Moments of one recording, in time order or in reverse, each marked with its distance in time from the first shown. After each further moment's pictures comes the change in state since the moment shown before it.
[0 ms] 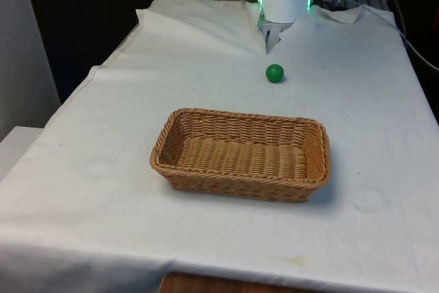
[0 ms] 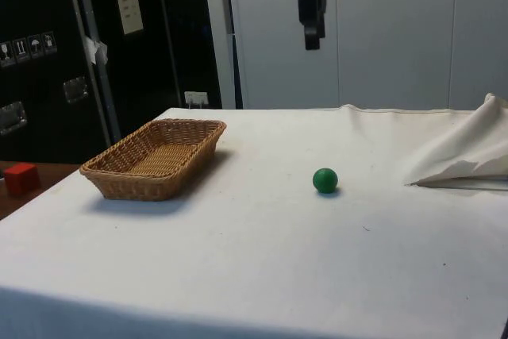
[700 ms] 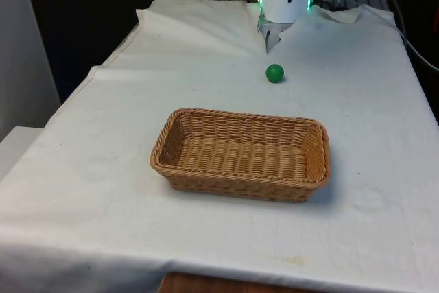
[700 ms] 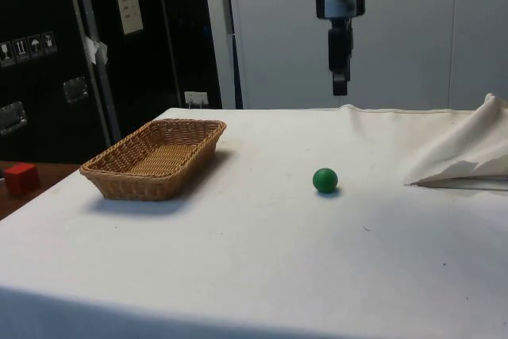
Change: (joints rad) arm -0.005 -0.007 -0.068 -0.211 -0.042 0.220 0.003
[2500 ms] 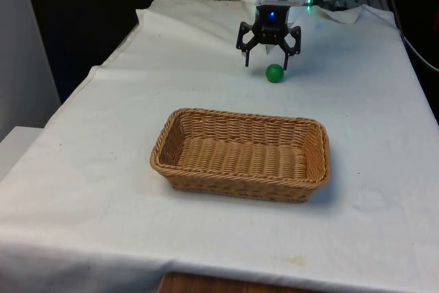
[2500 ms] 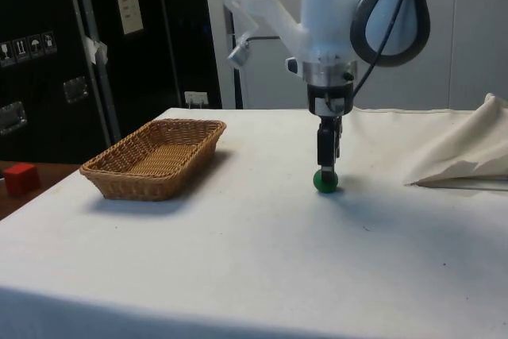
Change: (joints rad) arm 0.028 0.589 0.041 -0.001 0.133 0.604 -0.006
